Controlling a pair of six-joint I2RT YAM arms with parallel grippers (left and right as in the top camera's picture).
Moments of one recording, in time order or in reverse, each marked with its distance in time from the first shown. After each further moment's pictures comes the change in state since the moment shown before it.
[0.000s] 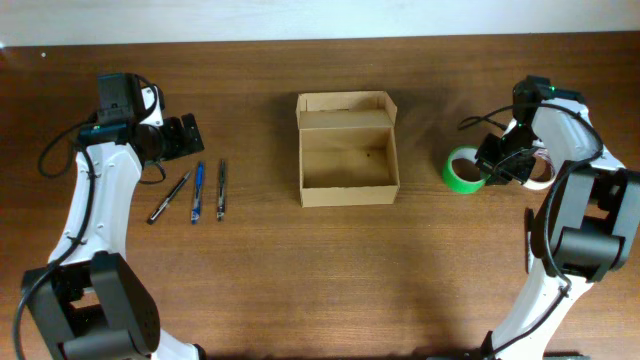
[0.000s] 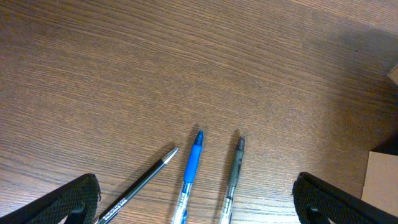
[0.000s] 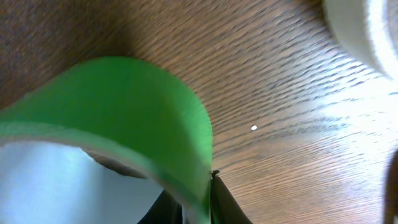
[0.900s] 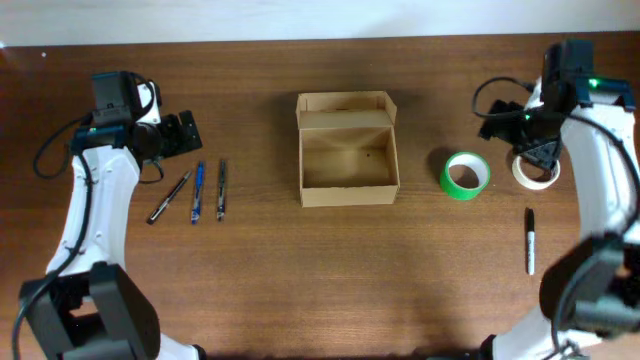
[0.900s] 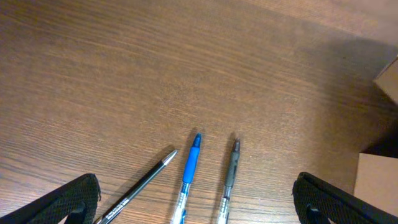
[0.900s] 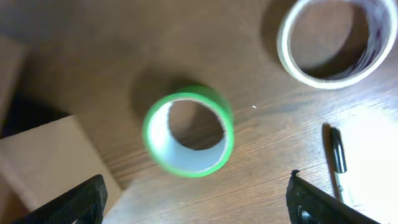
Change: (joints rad) left arm 0.000 -0.029 0.000 0.001 0.000 0.000; right arm 0.014 -0.294 0.026 -0.027 -0.001 -0.018
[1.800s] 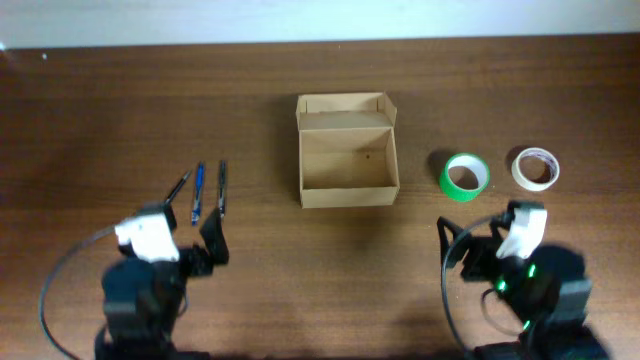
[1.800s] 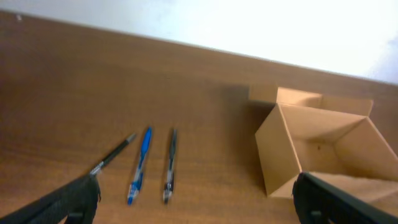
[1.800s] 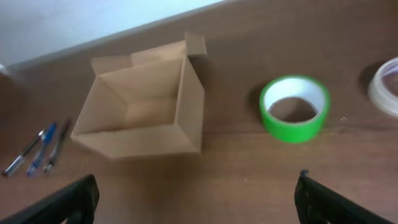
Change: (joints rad) left arm -0.183 -1.216 -0.752 0.171 -0.060 -0.091; right arm 0.291 -1.323 -0.975 0.487 -0.031 -0.041
